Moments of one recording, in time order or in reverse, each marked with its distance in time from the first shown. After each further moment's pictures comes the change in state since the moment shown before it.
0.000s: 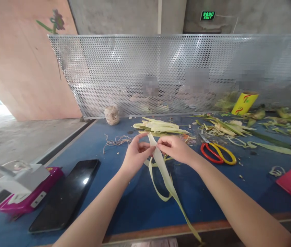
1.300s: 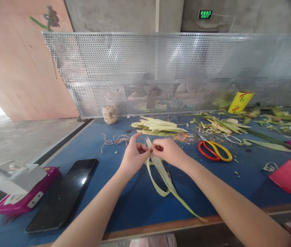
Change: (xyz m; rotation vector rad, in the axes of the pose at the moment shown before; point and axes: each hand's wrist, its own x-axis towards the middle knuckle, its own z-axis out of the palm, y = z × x) left_hand -0.003 -0.004 -0.002 0.221 0.035 0.018; right_hand 0.003 0.006 0.018 -0.245 0.083 -0.095
